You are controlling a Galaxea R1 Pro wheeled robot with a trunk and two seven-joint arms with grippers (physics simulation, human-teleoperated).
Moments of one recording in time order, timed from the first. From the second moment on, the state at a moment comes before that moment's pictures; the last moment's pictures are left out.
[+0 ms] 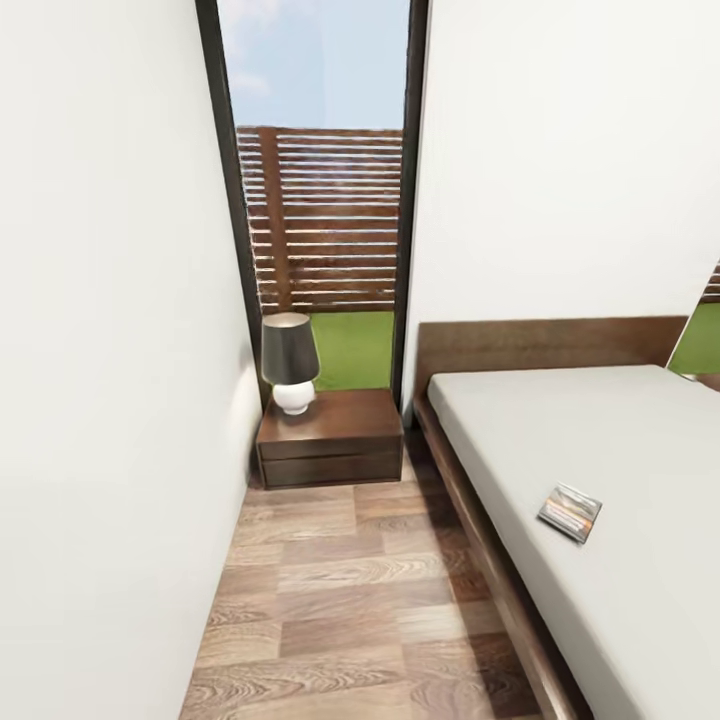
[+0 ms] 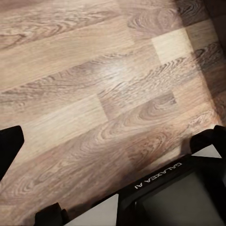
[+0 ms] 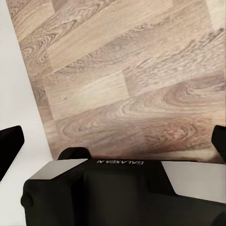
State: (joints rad) left arm -0.37 0.05 -0.05 -0.02 -0.09 -0.20 -0.48; right arm -0.34 -0.14 -0.45 0.07 0.11 0.01 0.61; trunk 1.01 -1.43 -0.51
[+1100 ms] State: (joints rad) left arm -0.37 0.05 -0.05 -0.02 -0.09 -0.20 -0.48; right arm -0.34 -0.13 -0.45 0.07 0.11 0.01 0.60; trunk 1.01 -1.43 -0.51
